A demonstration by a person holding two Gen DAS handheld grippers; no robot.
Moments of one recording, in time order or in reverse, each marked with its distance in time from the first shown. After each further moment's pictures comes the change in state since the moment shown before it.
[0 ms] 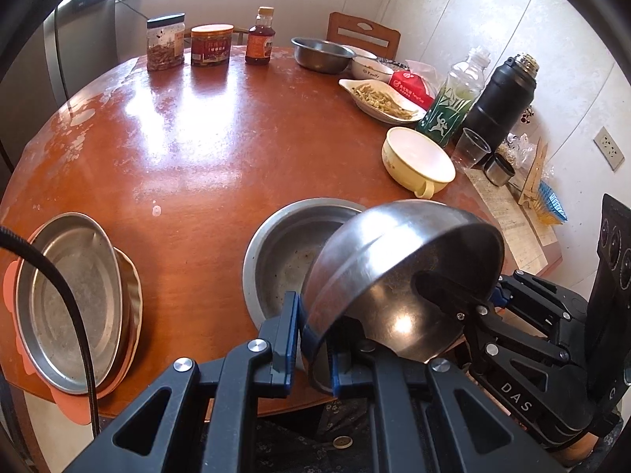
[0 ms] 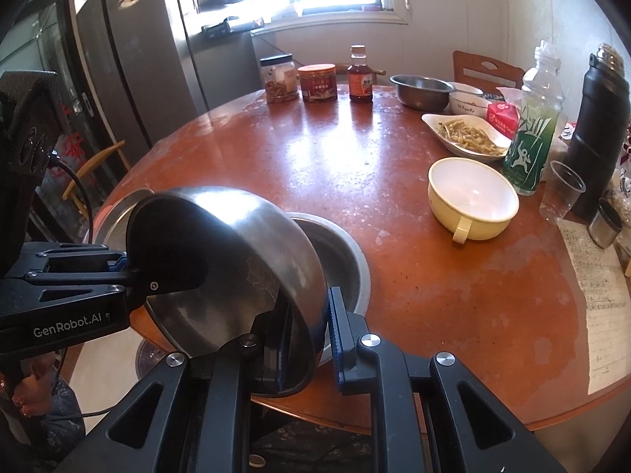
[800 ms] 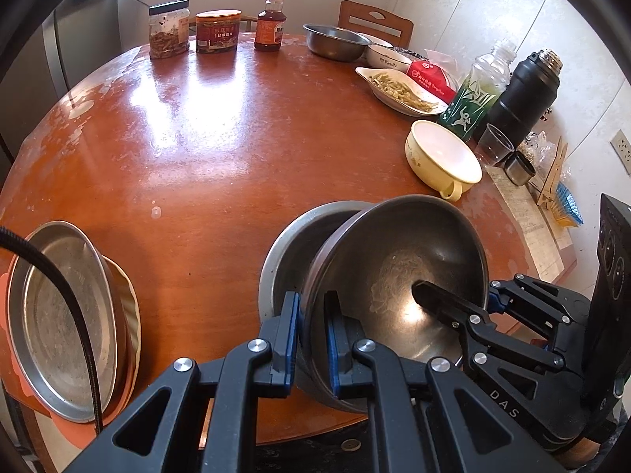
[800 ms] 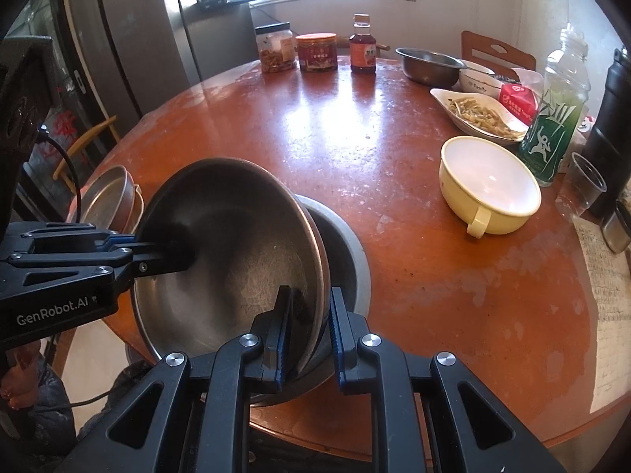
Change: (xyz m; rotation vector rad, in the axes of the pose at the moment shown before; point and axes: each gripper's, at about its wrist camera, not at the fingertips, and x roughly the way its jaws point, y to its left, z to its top) left arm 0.026 0.011 0.011 -0.013 0.039 0.031; right arm 0.040 -0.005 0.005 -0.029 0.103 -0.019
